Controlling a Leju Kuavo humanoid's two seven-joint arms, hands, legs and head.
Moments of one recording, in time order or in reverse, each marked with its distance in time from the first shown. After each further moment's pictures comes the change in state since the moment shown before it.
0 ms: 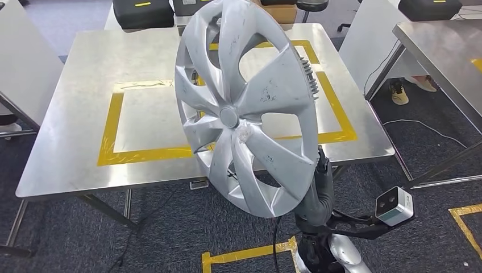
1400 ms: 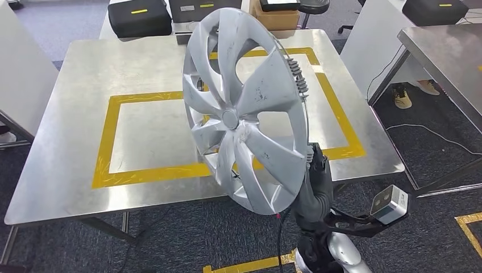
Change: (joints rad) left arm 0.000 -0.009 0.000 0.000 0.000 0.000 -0.008; right arm -0.002 -0.003 -0.012 -0.002 0.102 -0.125 0.039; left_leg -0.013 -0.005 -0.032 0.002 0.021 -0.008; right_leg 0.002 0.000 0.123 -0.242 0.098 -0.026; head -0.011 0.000
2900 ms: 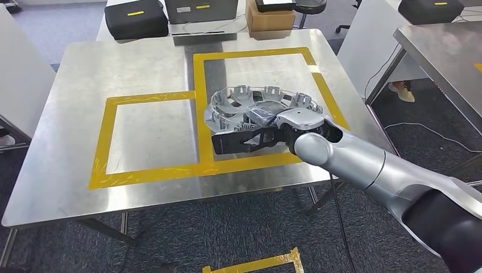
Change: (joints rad) left arm -0.027 -0.063 -0.026 0.000 -0.099 -0.070 0.045; right arm -1.001 -0.235 0.590 0.482 0.831 0.470 1.218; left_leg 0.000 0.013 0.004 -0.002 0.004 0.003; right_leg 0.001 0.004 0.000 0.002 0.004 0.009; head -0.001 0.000
